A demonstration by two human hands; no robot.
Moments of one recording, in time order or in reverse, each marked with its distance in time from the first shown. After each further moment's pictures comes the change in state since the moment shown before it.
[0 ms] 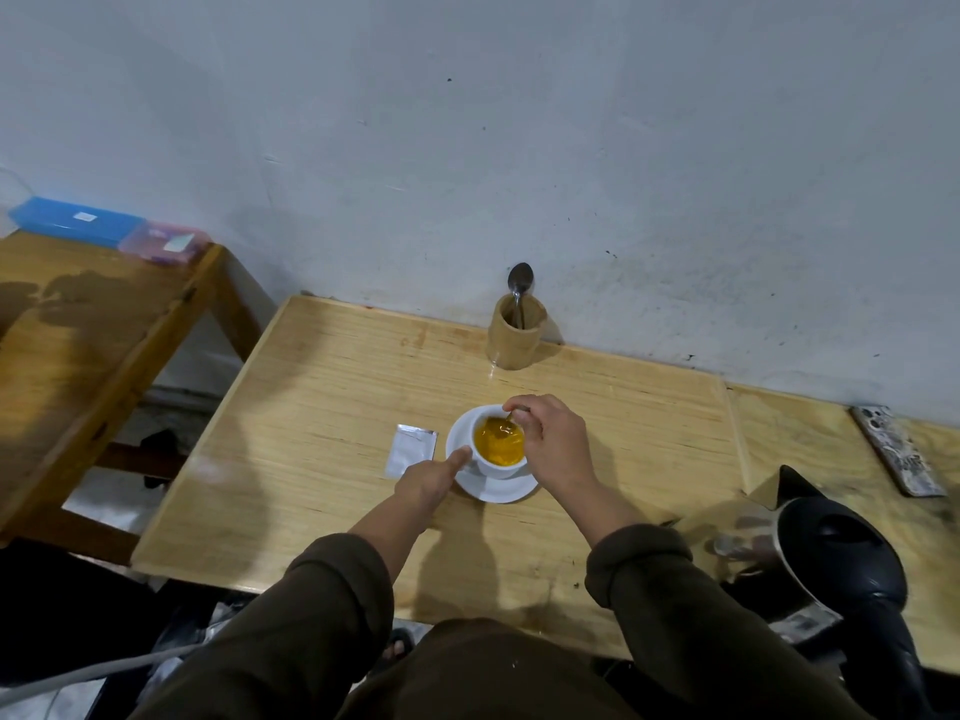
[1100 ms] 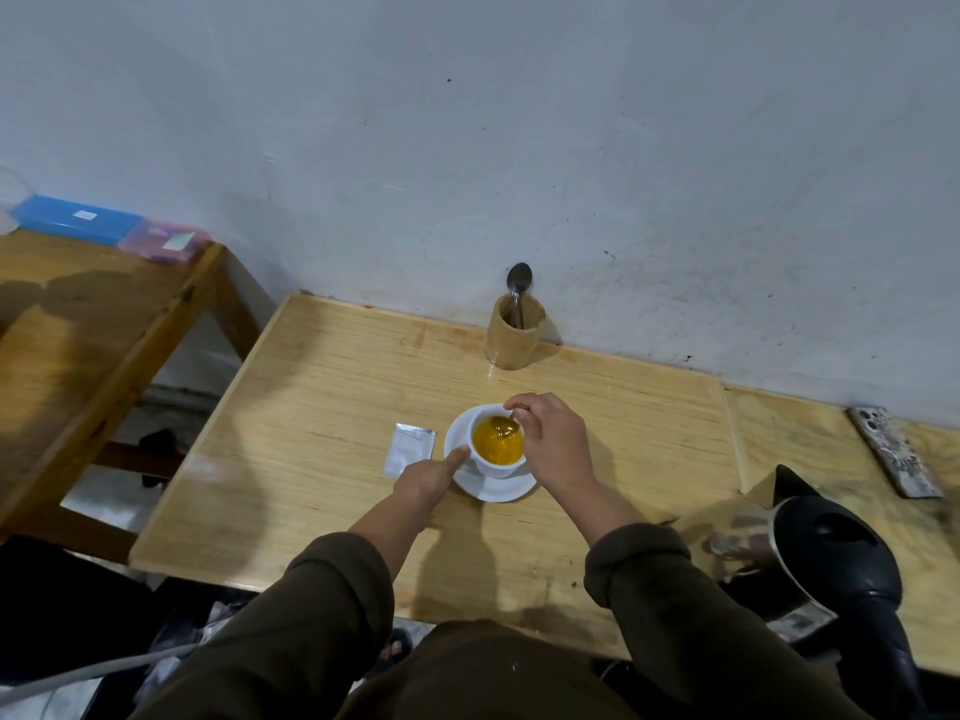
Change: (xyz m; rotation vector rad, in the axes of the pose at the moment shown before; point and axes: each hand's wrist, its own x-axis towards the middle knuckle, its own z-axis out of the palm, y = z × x) left_hand -0.003 0.001 0.000 0.006 -0.013 0.001; right_hand 0.001 0.003 0.000 -0.059 0.006 0.000
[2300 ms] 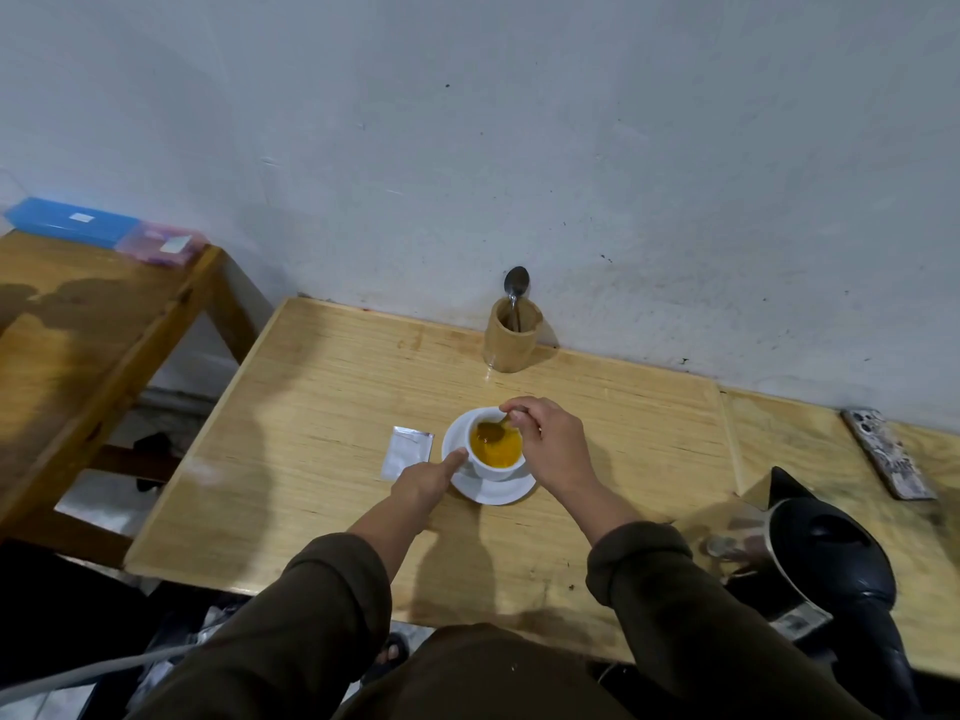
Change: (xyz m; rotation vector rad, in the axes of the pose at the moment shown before) left_hand 0.003 -0.001 0.000 -0.052 0.020 -0.018; right_hand 0.000 -0.001 -0.004 0.099 -0.035 -0.011
